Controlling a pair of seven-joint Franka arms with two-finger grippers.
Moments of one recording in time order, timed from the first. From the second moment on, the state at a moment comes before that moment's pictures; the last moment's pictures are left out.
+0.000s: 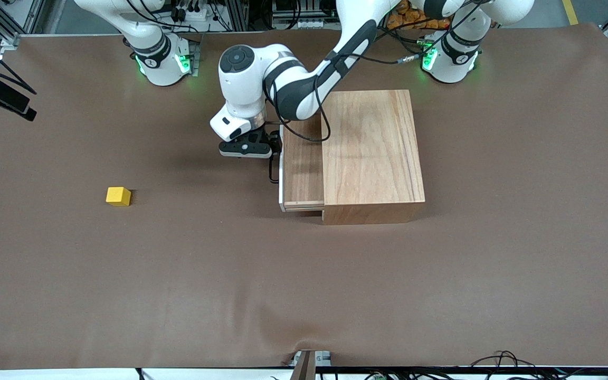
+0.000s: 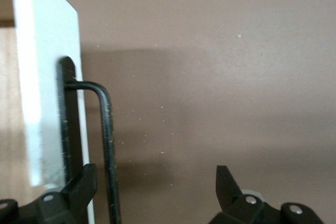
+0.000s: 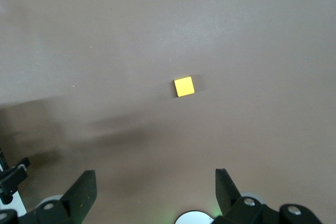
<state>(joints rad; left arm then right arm) -1.06 0.83 0.06 -1.07 0.04 2.03 -0.99 -0.01 -0.08 -0.04 -1.55 0.01 1.41 0.18</state>
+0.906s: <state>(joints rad) -0.88 0.41 0.17 -1.07 0.04 1.58 -0.99 -0.03 0.17 -0.06 -1.59 0.00 1.47 0.12</state>
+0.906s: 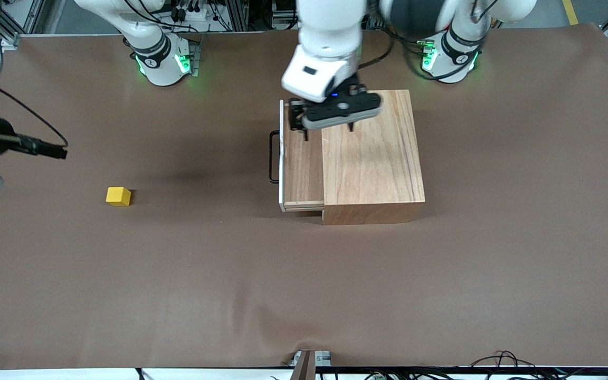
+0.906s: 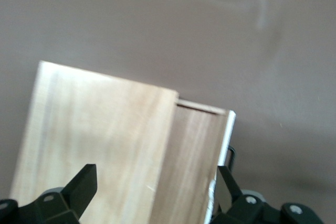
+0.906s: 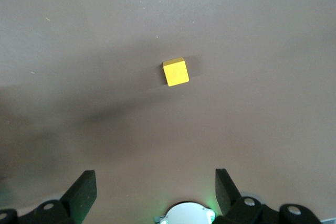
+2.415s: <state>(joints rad) -0.21 0.13 0.17 -1.28 -0.04 1.45 -0.25 -0.10 0.42 -0.05 -2.04 0.04 2.19 -0.17</state>
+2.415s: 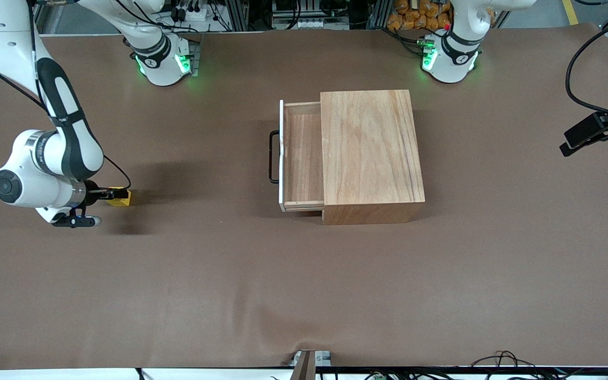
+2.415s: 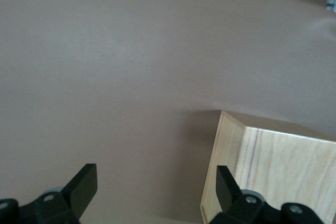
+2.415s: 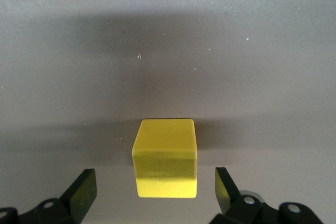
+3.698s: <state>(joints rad) -0.16 0.06 0.14 -1.47 -0.04 1.57 -0.06 0.26 0.41 0.01 -1.48 0.23 1.55 0.10</state>
